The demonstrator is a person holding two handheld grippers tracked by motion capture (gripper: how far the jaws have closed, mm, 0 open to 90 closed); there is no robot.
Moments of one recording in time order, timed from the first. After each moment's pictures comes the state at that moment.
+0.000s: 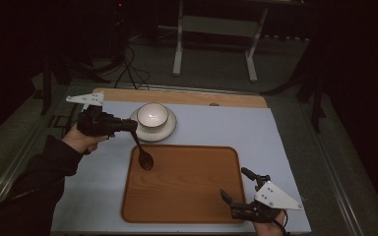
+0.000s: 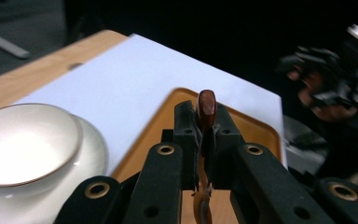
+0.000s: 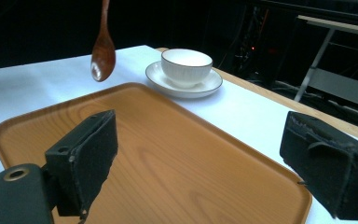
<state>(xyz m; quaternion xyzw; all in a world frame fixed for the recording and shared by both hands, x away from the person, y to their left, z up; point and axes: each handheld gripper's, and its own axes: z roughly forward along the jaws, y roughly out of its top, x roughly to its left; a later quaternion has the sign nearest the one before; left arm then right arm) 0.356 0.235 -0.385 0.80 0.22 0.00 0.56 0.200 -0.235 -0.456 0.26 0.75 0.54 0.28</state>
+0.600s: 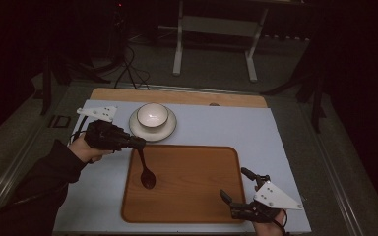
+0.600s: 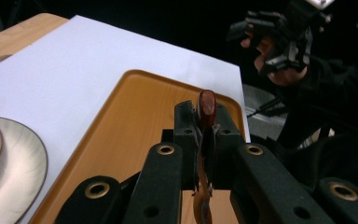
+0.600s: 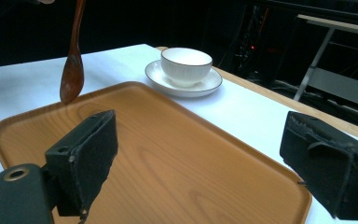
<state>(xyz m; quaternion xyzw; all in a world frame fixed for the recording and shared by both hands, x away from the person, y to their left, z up) 0.335 0.208 -0.395 0.83 0.13 -0.05 0.54 0.200 -0.235 -0.456 0.26 0.75 0.54 0.28</state>
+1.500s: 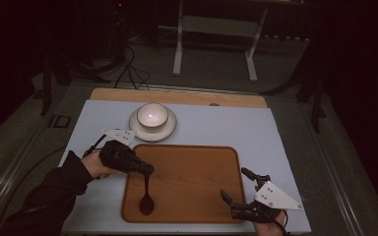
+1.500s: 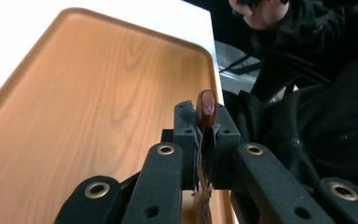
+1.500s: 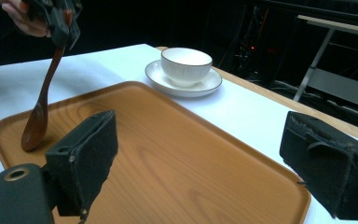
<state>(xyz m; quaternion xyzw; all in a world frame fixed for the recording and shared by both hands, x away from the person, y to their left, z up) 0.322 0.177 -0.441 0.87 0.09 -0.12 0.47 0.200 -0.236 -0.456 0.26 0.75 0.54 0.28</state>
